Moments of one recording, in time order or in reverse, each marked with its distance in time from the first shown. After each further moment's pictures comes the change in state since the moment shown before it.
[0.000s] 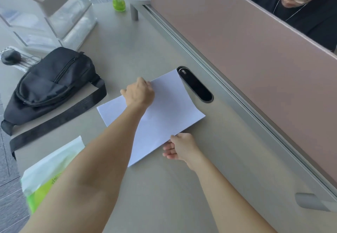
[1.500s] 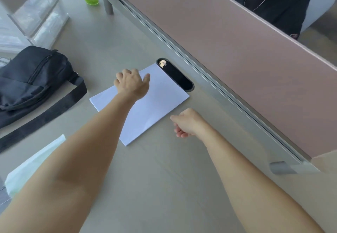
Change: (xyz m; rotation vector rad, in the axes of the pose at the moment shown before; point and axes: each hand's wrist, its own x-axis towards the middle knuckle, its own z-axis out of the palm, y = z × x) left_hand -0.023 0.039 -0.018 0.071 -0.186 0.160; right_hand -0.024 -0.035 -0.062 -0.472 0.138 -0.078
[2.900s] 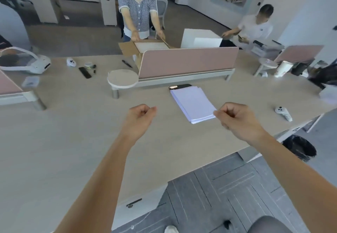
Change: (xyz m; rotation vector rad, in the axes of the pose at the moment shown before) left_hand -0.910 0.177 -0.065 -0.697 -1.029 0.877; right_hand -0.938 0.511 0.046 0.476 1.282 0.136
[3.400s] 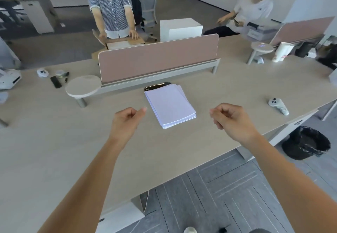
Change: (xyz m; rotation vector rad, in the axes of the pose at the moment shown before) left_hand 0.056 0.017 0.202 0.109 0.141 -0.042; right_hand 0.080 0.165 -0.142 0.211 0.037 0.047
